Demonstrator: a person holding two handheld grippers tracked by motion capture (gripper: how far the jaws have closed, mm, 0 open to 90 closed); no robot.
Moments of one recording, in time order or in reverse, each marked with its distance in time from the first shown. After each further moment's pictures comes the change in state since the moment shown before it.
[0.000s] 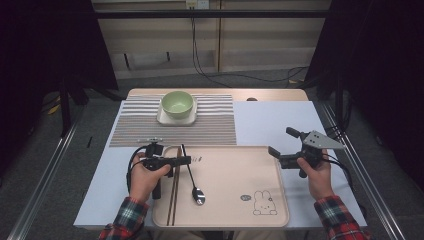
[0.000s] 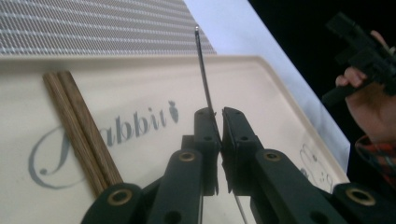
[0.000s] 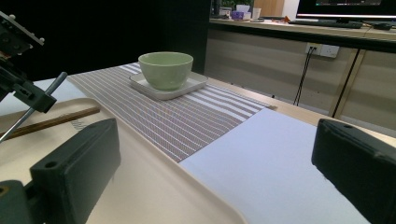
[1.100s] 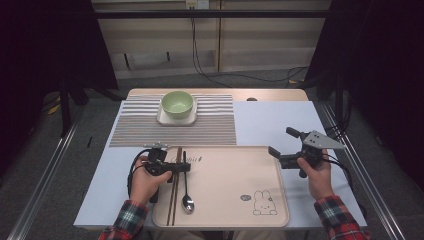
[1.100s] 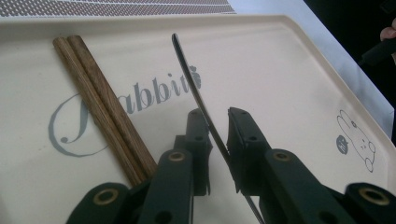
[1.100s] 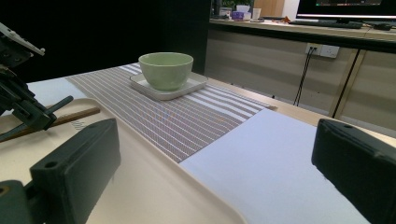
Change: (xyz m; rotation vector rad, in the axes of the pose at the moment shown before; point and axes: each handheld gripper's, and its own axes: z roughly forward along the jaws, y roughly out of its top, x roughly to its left) left arm 0.004 -0.009 0.006 0.100 0.082 0.096; right arm 0.000 0.001 -0.001 0.002 -0.001 0.005
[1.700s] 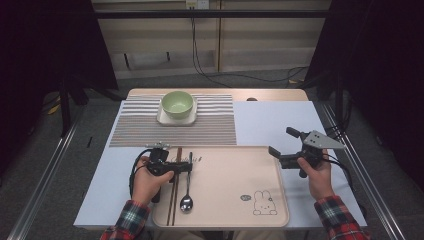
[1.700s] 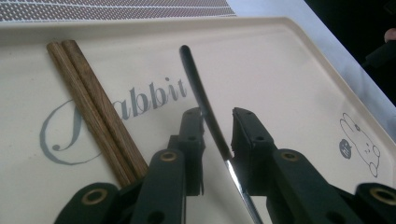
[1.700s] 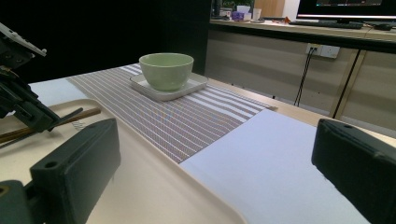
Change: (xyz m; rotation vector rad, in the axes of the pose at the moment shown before) left arm -0.003 0.000 0.004 -0.010 0.010 0.000; right arm 0.000 0.000 0.000 -0.003 0.002 0.000
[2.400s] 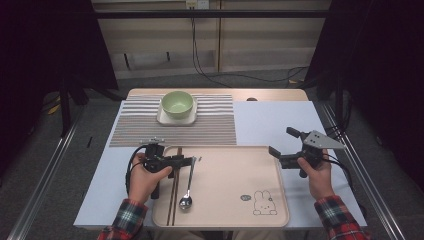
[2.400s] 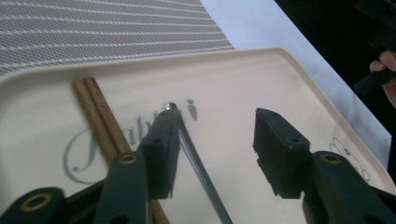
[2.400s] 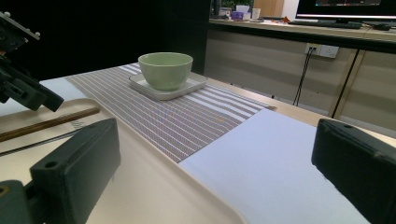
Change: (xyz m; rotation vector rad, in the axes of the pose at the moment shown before) left arm -0.004 0.013 -0.017 -0.089 0.026 -0.017; right arm 0.000 0.000 0.000 0.001 -0.004 -0.001
